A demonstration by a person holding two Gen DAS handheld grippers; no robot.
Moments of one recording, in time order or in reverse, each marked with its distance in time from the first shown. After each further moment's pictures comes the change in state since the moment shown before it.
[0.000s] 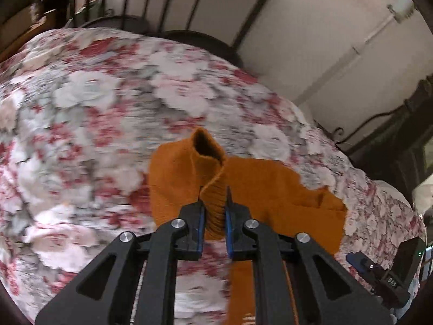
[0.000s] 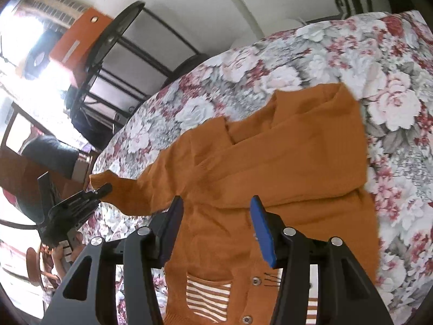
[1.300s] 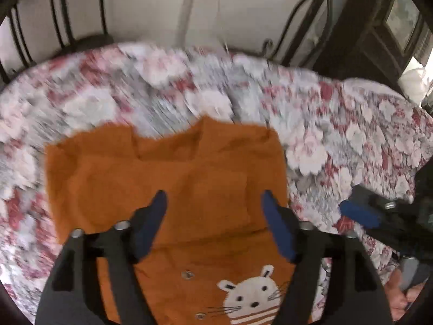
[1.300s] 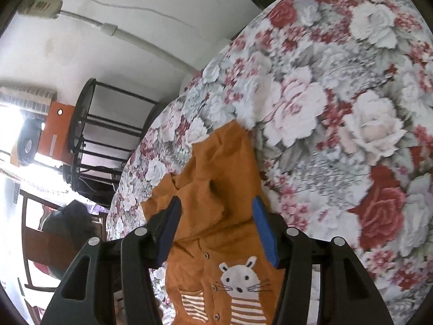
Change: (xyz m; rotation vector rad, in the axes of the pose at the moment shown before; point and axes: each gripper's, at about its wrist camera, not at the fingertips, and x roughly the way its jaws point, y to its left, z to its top) left arm 0.089 -0.243 -0.089 0.447 0.124 -0.045; right arm -0.061 -0.117 0.026 0.304 -0.098 0.039
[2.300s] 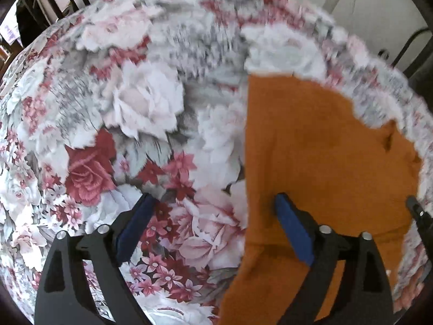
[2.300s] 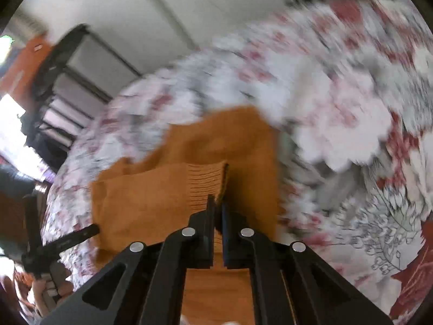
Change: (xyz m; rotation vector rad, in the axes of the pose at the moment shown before) left arm 0.045 0.192 -0.029 -0.268 0.211 0.331; right arm 0.108 0.000 0.004 -0.201 0.015 -0.204
